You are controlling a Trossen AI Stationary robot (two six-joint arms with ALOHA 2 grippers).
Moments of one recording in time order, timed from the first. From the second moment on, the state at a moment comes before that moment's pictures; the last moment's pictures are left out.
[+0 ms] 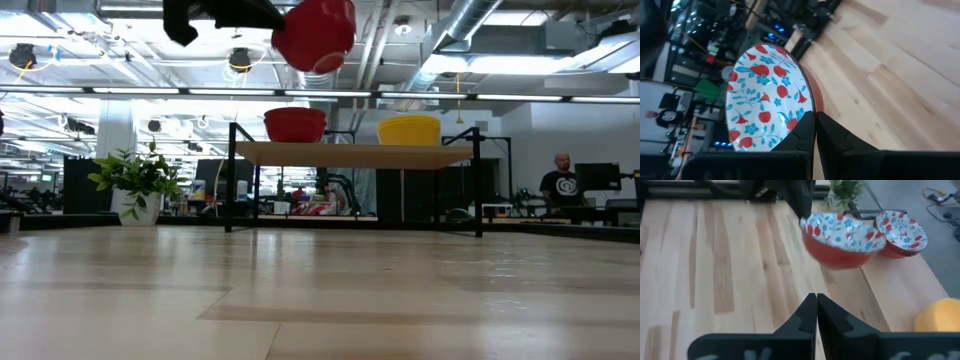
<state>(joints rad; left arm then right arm) -0.13 1.17 0.91 -0.14 -0.25 0.98 0.40 1.51 1.75 -1.12 0.57 0.28</state>
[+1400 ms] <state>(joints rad) 0.40 1.39 1.37 -0.59 -0.11 1.02 0.31 1.54 0.76 0.11 0.52 0.53</state>
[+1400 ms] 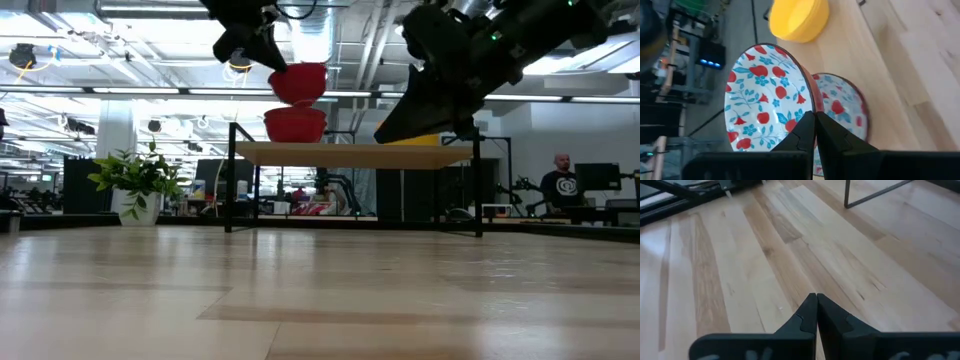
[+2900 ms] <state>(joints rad) 0.39 1.43 1.28 -0.59 -0.11 1.01 0.31 1.54 0.76 0.11 0.52 0.55</state>
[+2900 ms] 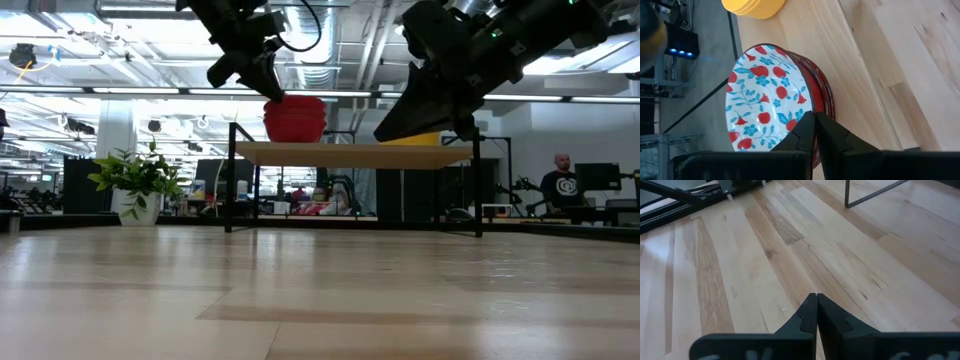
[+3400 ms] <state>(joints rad) 0.39 1.43 1.28 -0.59 -0.12 1.01 0.31 1.54 0.76 0.11 0.52 0.56</state>
